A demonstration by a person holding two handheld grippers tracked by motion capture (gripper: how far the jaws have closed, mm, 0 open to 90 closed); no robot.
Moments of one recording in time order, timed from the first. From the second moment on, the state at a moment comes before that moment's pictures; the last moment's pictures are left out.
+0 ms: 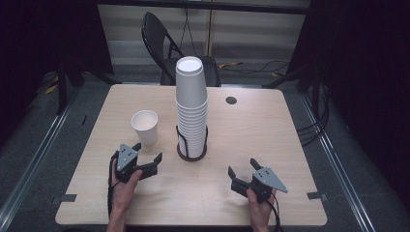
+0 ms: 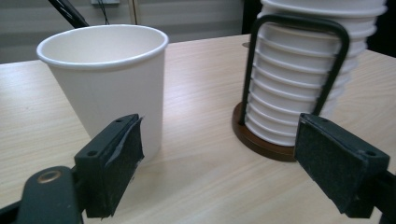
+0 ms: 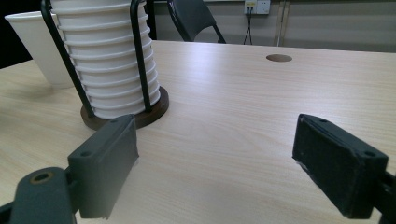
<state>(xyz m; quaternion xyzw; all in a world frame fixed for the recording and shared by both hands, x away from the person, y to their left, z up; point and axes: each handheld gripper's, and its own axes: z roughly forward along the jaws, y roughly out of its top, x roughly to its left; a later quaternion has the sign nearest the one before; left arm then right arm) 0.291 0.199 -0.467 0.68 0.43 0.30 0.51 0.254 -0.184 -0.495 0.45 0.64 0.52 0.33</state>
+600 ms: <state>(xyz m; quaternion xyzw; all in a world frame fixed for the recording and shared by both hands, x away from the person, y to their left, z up) 0.257 0.179 -0.487 0.69 0.39 0.28 0.54 0.254 -0.184 -0.495 0.45 0.64 0.52 0.33</state>
